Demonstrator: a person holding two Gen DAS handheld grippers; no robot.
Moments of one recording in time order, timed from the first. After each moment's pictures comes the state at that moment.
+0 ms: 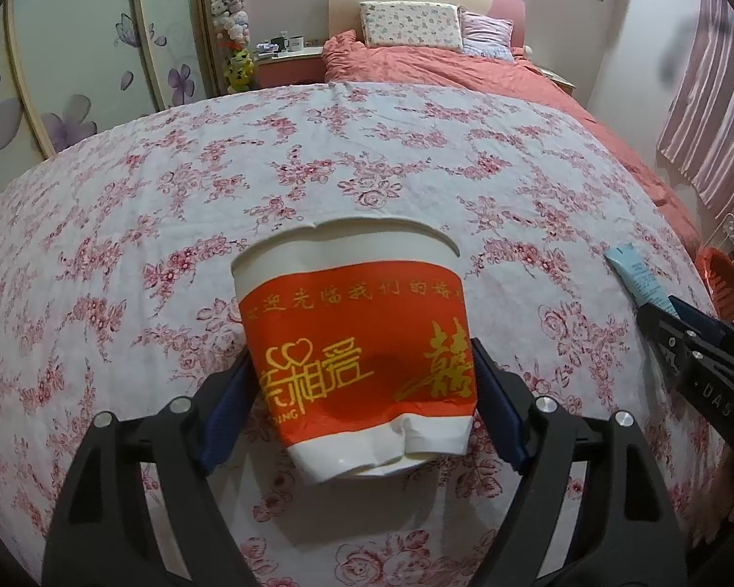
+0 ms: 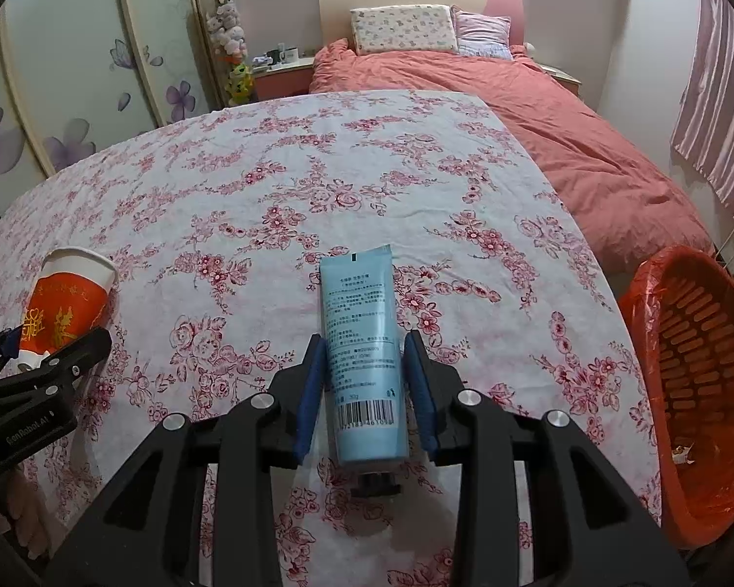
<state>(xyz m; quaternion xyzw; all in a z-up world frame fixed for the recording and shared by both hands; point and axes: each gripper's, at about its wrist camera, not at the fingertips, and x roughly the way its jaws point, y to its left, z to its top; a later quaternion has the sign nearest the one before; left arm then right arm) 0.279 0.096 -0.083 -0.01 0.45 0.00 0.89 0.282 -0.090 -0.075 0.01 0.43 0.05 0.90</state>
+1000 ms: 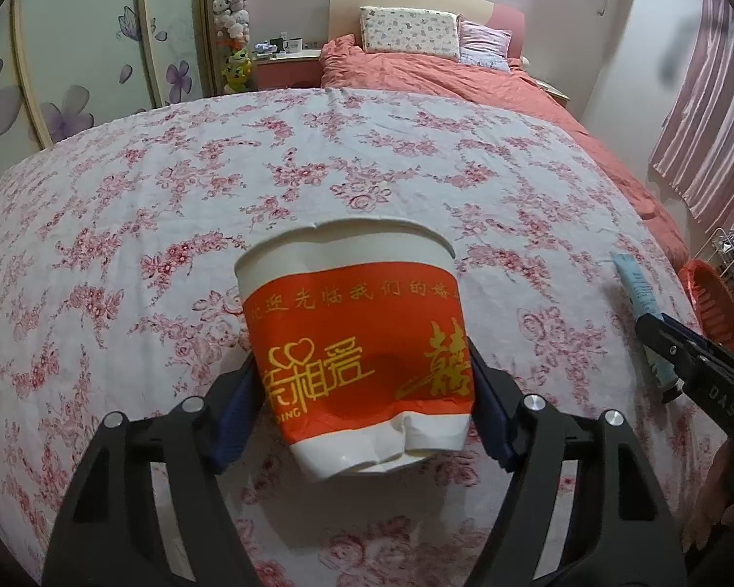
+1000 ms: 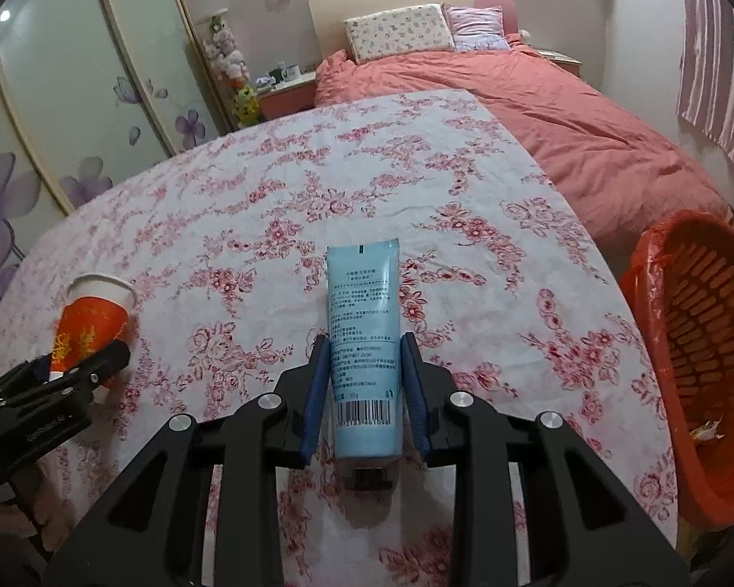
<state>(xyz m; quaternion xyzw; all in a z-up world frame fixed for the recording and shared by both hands) 0.269 0.095 -0.074 -0.04 0.44 -0.01 0.90 0.267 -0.114 -0.069 0.08 0.42 0.07 0.90</state>
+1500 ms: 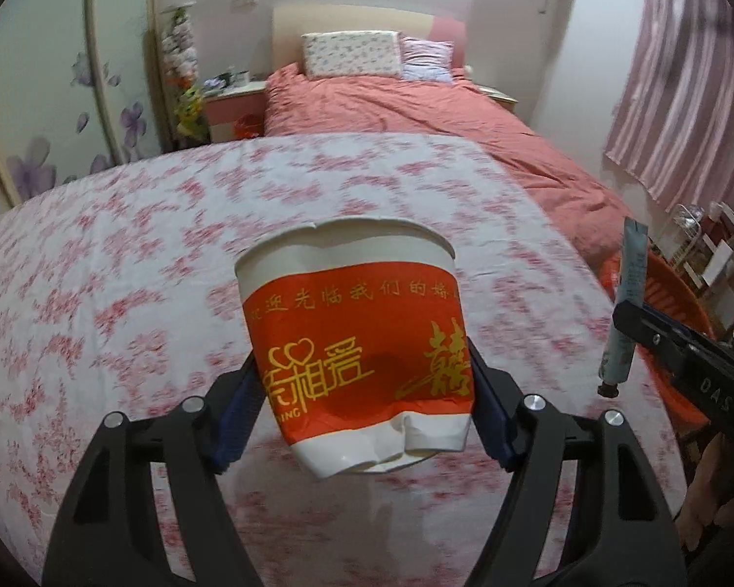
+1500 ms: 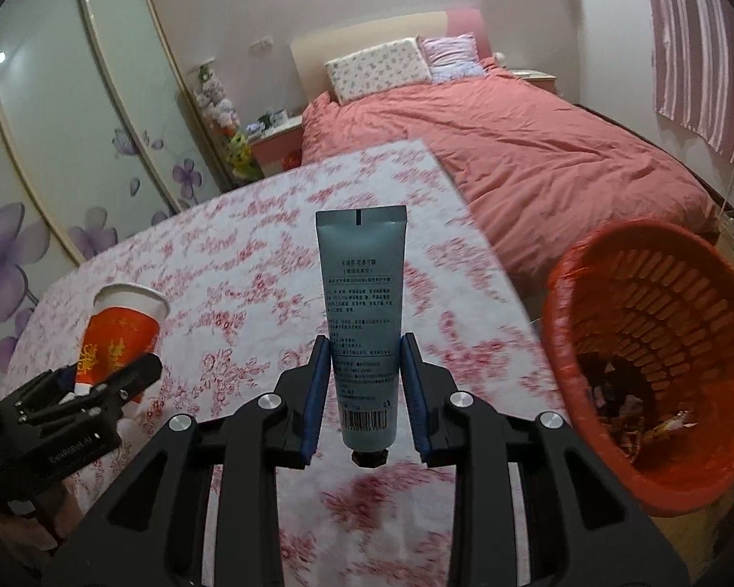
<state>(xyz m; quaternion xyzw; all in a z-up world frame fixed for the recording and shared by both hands) 0.248 0.021 -0.031 0.00 0.40 -0.08 0.91 0.230 -0.164 -0.028 0.12 0.37 0.05 0.92</state>
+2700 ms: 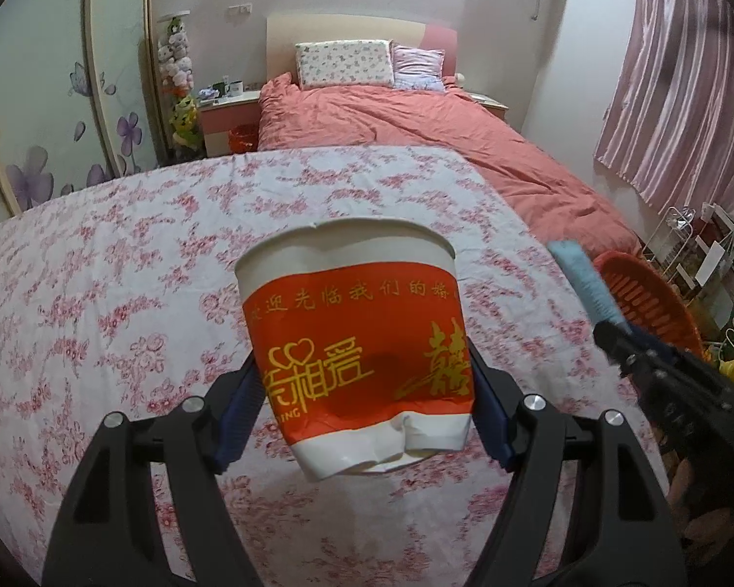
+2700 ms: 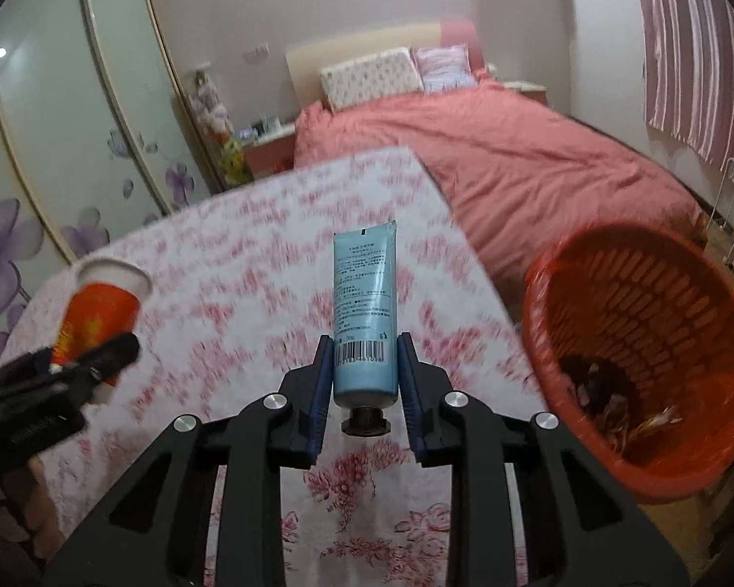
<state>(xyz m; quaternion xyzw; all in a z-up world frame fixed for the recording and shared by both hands) 0.233 0.015 -0.015 -0.01 0.39 -0.09 0.92 0.208 -0.169 -0.024 0.11 0.35 0.04 0.93</state>
